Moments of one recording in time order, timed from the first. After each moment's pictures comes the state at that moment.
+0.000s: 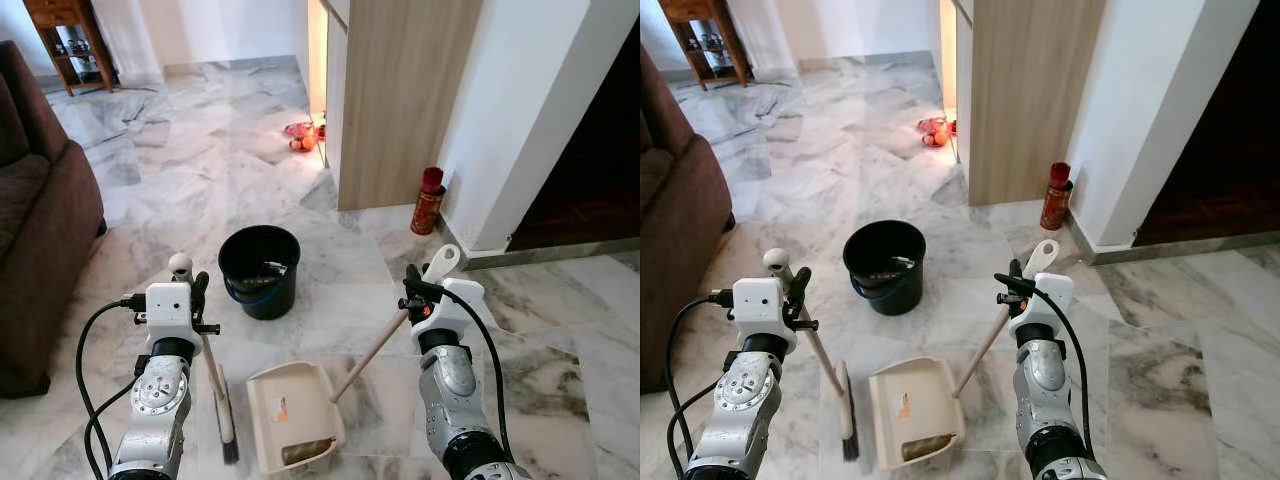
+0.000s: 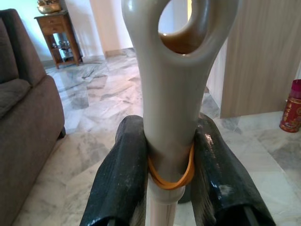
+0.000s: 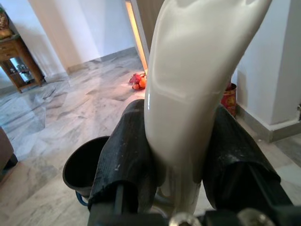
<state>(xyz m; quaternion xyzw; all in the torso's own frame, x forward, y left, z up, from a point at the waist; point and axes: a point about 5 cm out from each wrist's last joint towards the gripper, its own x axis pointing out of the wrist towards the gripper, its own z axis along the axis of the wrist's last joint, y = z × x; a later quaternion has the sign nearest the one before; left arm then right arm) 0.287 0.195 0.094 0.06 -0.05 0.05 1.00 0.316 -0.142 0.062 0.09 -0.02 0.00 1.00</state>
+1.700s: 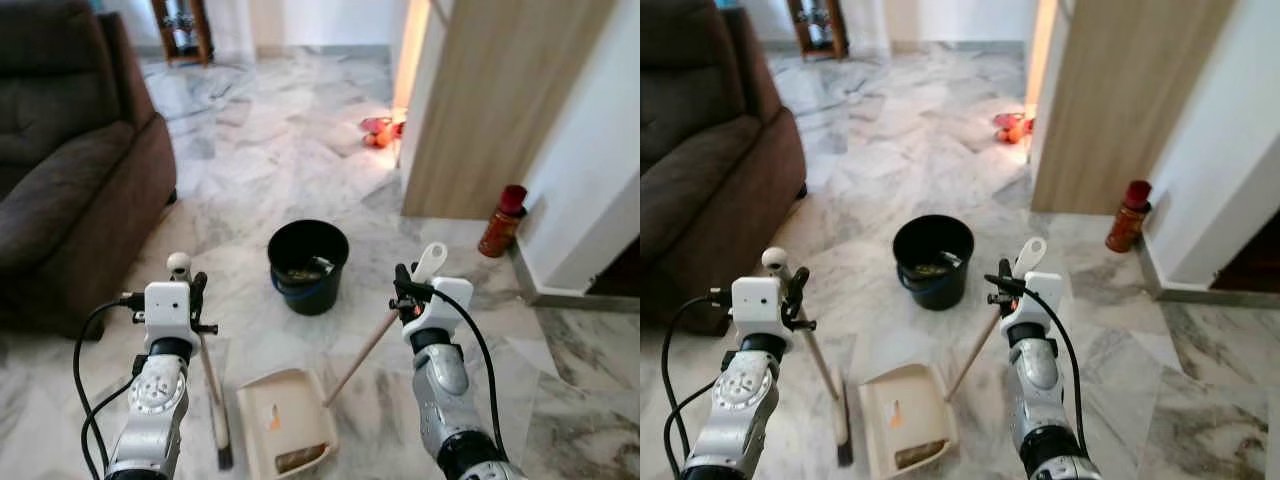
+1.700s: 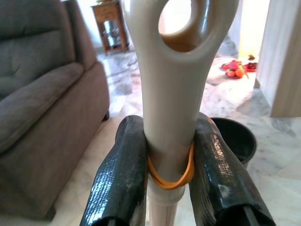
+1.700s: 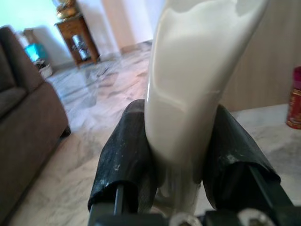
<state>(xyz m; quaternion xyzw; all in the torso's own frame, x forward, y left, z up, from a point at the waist) 0.288 0.195 0.093 0.07 -0.04 0.05 1.00 0.317 -0.134 0.062 0.09 -0.02 0.02 1.00</state>
